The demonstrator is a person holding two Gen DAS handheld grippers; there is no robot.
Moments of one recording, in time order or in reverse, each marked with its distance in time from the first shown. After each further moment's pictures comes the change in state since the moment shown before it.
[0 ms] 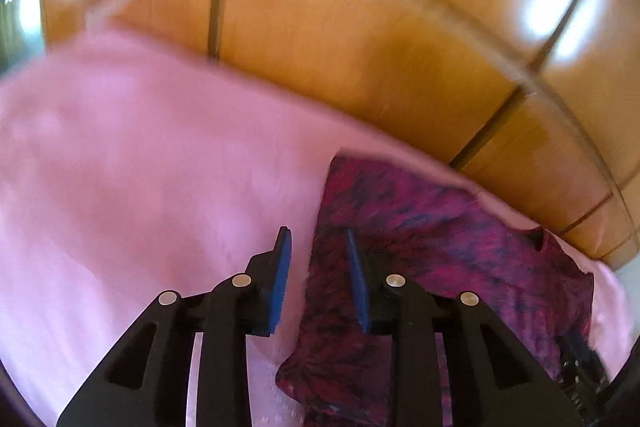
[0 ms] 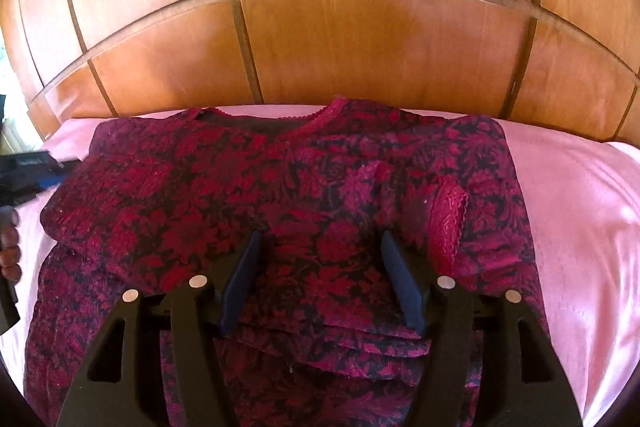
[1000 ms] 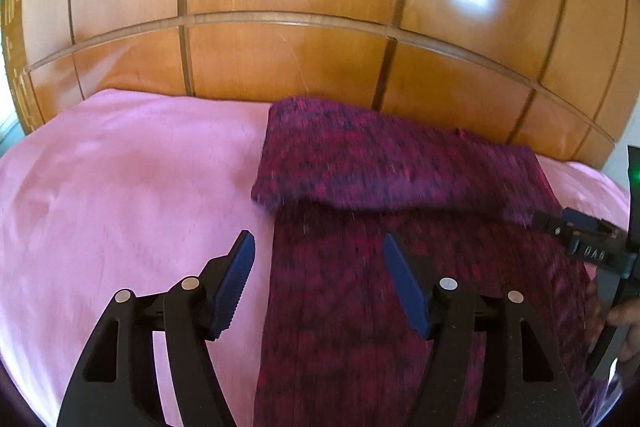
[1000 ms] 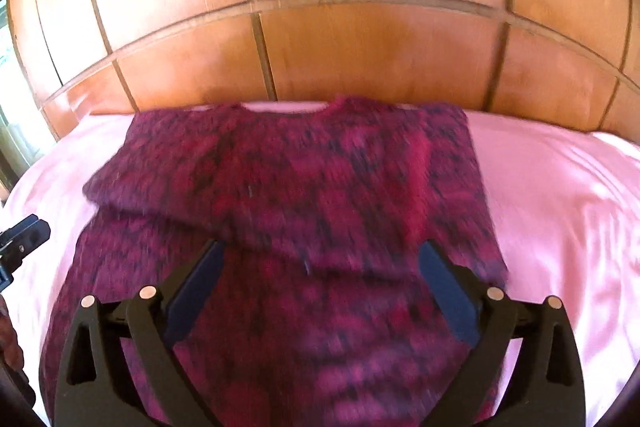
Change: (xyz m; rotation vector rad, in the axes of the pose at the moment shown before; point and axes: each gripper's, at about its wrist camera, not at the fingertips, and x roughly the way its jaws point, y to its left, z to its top) left arm -0.128 -0.032 -0.125 0.253 -0.061 -0.053; right arm -0.080 -0.008 -0.039 0.007 0.015 0.013
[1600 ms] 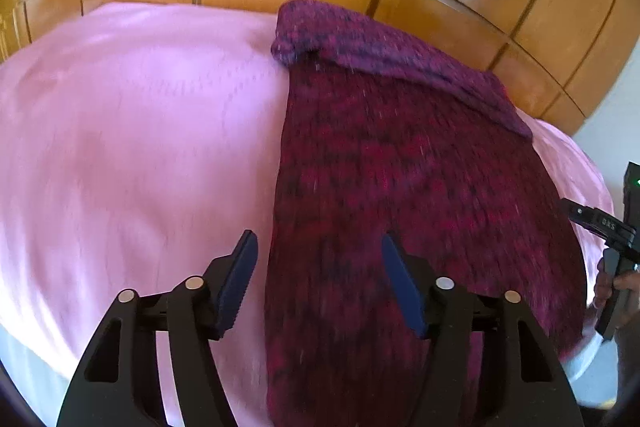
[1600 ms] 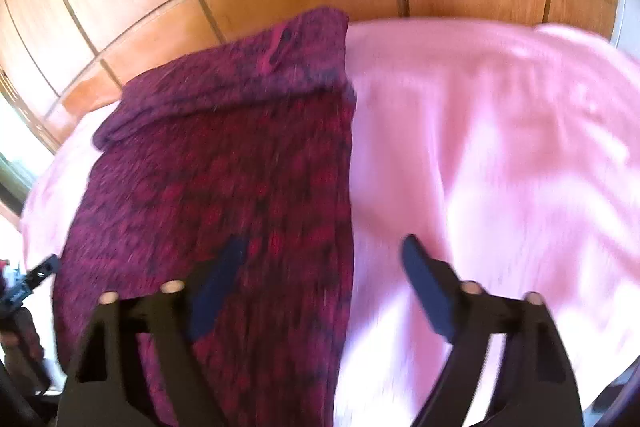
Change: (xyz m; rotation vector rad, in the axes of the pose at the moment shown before) left arm -0.048 0.039 -0.106 -0.065 0.197 -0.150; right arm -0.083 -0.091 -0.111 0.205 0.143 0.071
